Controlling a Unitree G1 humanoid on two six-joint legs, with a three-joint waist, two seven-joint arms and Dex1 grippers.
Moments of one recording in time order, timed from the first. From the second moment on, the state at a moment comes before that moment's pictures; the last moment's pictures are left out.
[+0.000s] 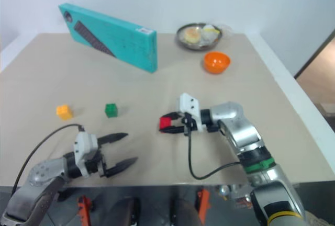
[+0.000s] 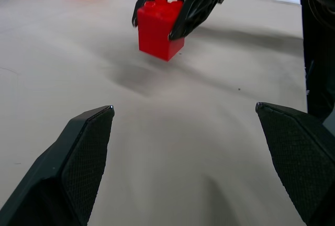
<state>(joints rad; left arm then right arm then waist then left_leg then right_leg) 0.12 0.53 -0.03 -0.42 -0.45 0.18 -0.87 -0.66 -0.55 0.28 0.17 0.25 0.21 1.26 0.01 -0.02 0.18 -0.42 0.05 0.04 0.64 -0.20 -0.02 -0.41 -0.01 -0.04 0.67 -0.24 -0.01</state>
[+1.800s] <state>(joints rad) -0.10 0.24 0.15 -0.33 -0.31 0.38 -0.20 -0.56 -0.48 0.14 -0.09 0.31 0.30 1.02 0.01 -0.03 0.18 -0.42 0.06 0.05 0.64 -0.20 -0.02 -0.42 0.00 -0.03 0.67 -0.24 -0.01</state>
